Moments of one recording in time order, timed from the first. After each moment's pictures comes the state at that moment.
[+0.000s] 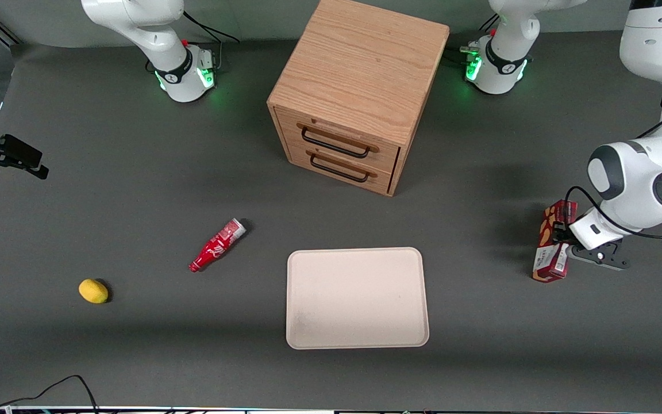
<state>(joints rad) 0.09 0.40 0.04 -2.06 -0.05 2.48 0.46</state>
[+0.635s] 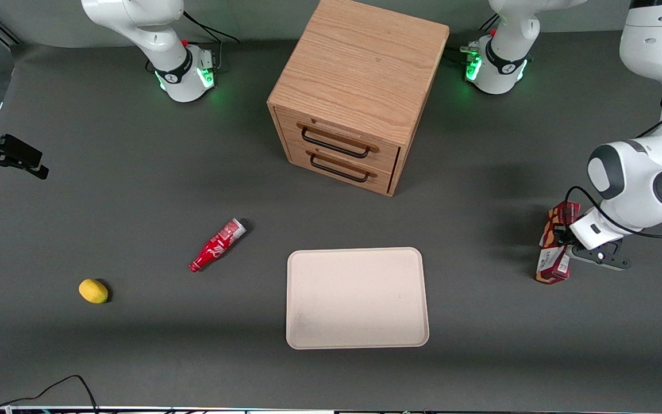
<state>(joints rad) 0.09 0.39 0.03 -2.04 -0.06 2.46 0.46</state>
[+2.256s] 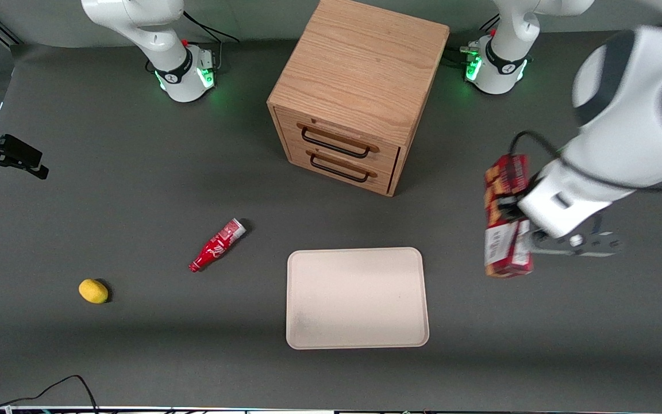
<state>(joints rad) -0.33 0.46 0.00 -1.12 -0.05 1.60 -0.32</state>
